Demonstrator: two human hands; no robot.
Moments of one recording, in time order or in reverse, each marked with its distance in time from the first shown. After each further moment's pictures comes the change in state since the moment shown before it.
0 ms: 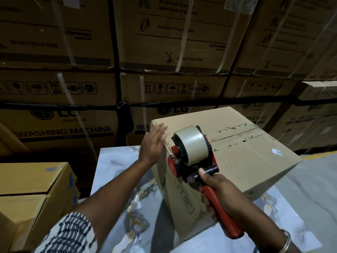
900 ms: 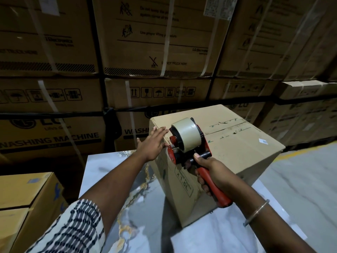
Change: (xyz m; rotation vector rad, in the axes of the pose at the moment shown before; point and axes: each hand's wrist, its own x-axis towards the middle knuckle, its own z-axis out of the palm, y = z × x) left_hand 0.037 0.043 0.012 0.438 -0.576 -0.084; right_hand 0.025 -0.020 -0.044 -0.077 0.063 -0.038
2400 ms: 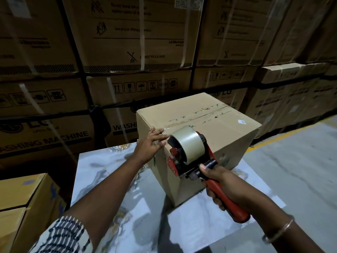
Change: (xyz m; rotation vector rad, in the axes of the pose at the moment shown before) left_hand -0.049 0.067 0.027 -0.424 0.170 0.070; right_hand -0.089 0.067 -0.040 0.076 -0.034 0.081
